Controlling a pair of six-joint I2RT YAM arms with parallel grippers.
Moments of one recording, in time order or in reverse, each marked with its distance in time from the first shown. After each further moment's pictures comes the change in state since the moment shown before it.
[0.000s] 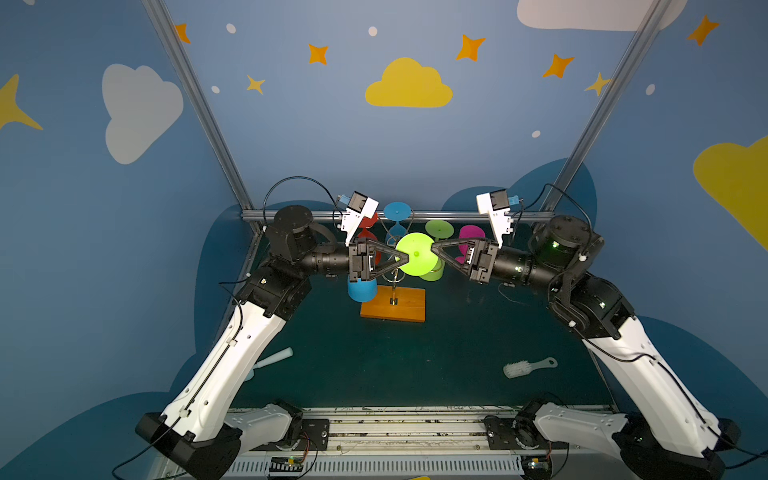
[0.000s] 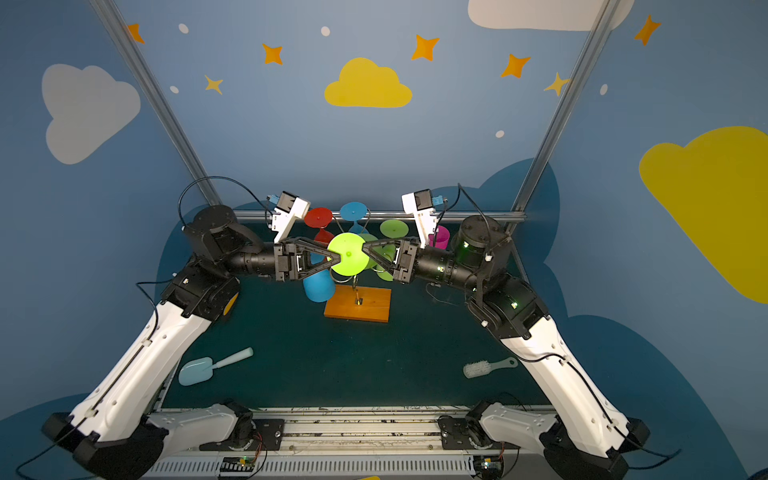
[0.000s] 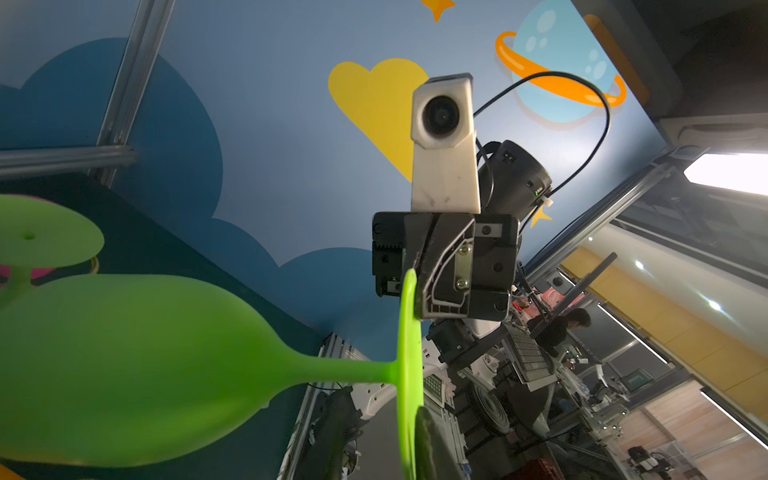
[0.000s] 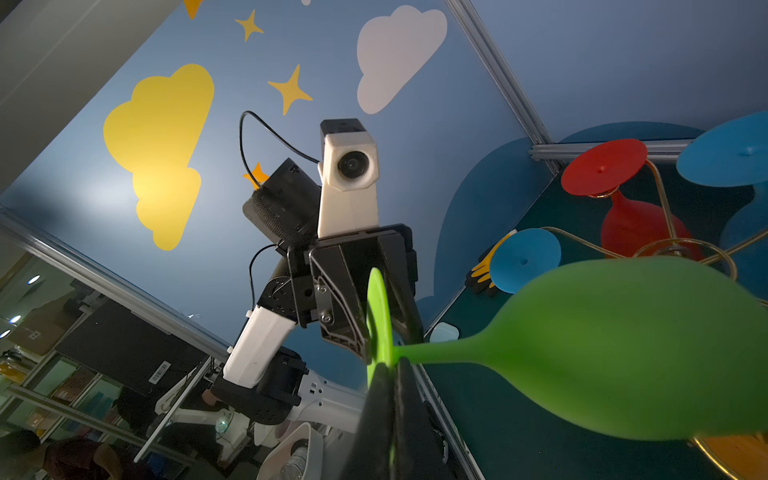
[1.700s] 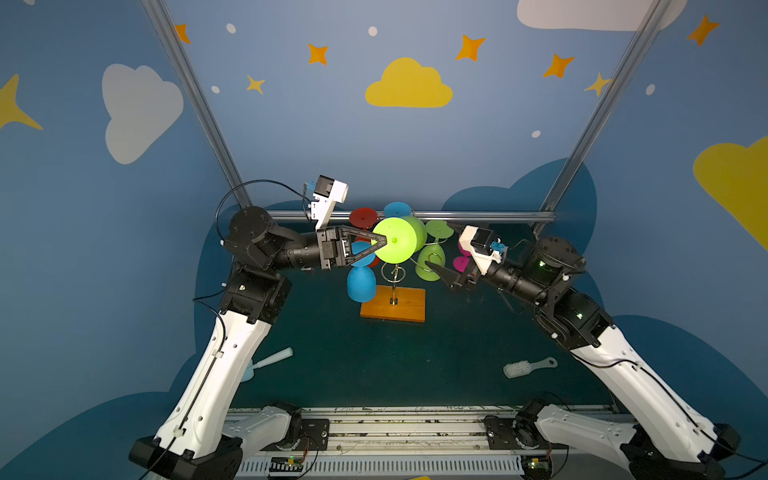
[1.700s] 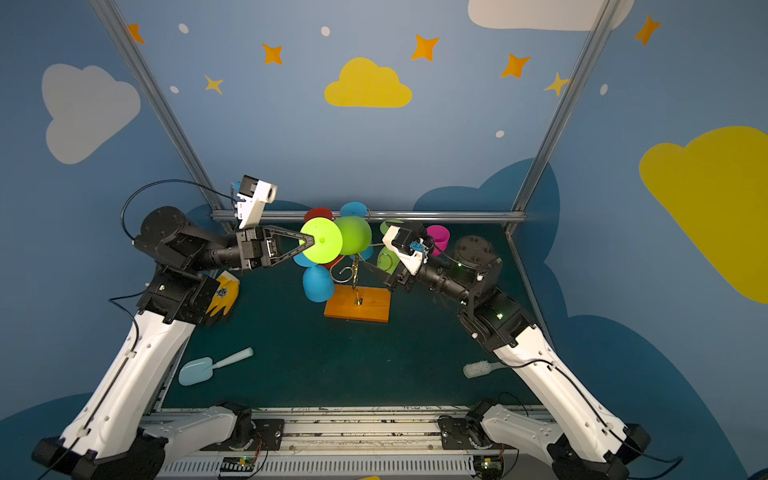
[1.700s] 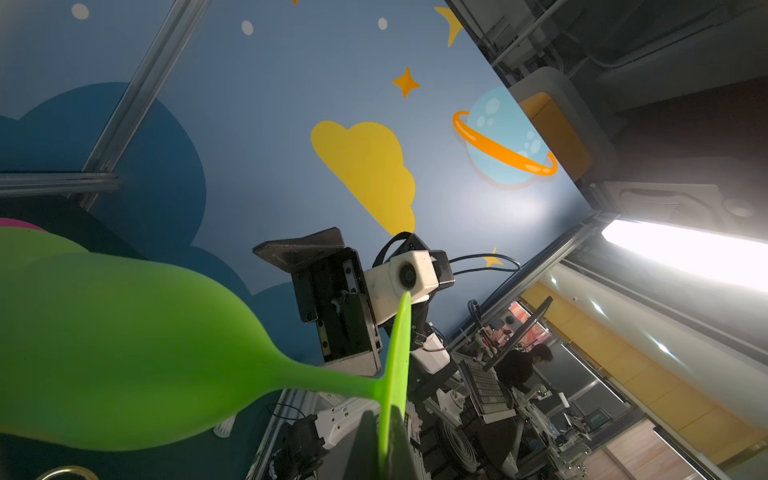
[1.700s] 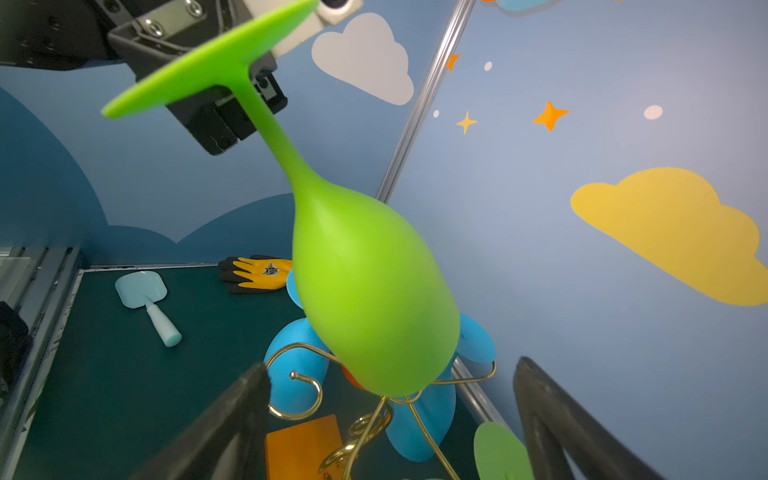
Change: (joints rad) left arm 0.156 -0.061 -0.028 0.261 0.109 -0.350; right arm -0.016 -0.072 -0.258 0.235 0.192 -1.138
